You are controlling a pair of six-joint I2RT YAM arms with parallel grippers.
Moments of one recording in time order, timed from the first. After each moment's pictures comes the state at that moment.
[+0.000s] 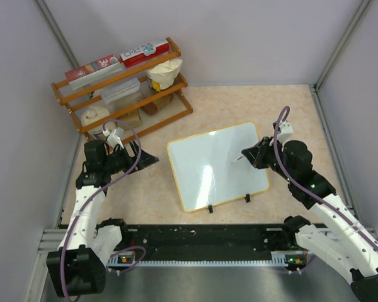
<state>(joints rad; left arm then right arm) 0.11 0.88 0.62 -0.33 0.82 -0.48 0.49 0.72 0.70 -0.27 -0.07 0.48</state>
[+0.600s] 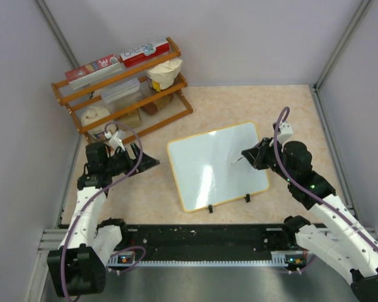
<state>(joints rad) 0.11 0.89 0.58 -0.31 0.85 -0.47 0.50 0.72 0.69 -0.27 -0.07 0.49</state>
